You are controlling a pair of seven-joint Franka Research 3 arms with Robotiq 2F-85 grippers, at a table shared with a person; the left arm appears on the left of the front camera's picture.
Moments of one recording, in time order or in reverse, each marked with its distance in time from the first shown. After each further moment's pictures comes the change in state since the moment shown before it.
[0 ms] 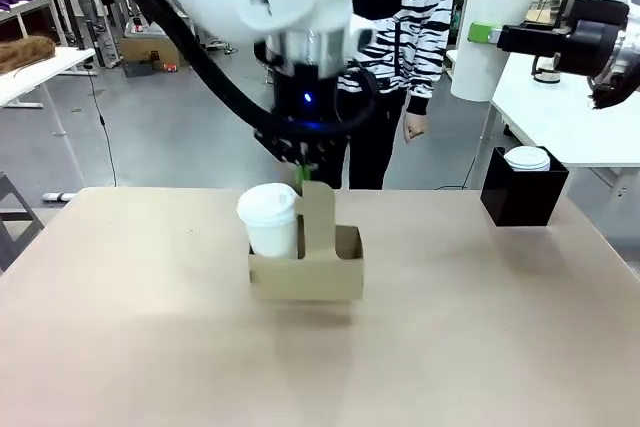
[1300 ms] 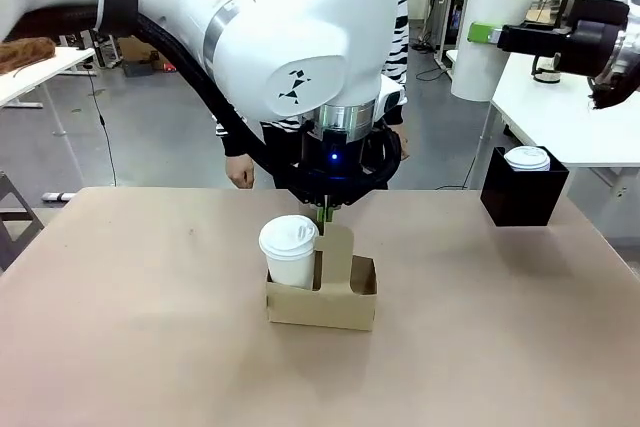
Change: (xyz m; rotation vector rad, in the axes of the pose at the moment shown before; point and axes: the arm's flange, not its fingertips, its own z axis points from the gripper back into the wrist) left arm -0.025 -0.026 -0.044 -0.002 -0.035 -0.034; right arm 0.000 0.000 0.000 0.000 0.000 0.000
